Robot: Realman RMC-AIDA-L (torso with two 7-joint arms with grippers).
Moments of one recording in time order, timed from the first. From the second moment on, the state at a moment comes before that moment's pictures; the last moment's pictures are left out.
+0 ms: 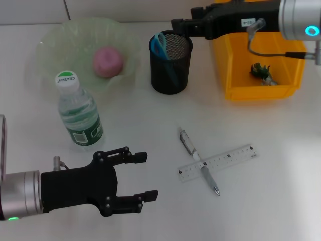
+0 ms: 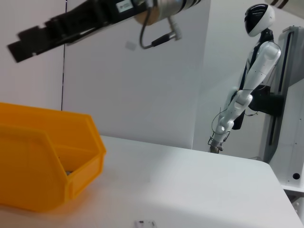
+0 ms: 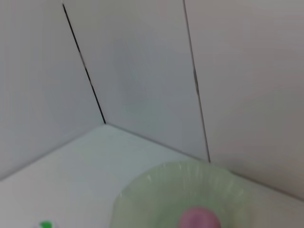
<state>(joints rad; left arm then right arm) -0.25 -2.07 1.23 0.60 1.58 1.59 -0.98 0.44 2.08 -1.36 -1.57 -2.10 -1.18 2.51</state>
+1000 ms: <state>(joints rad) -0.23 -2.04 1.14 0.66 1.58 1.63 -1.06 0.58 2.05 -1.45 -1.71 -2.54 -1.89 2.01</state>
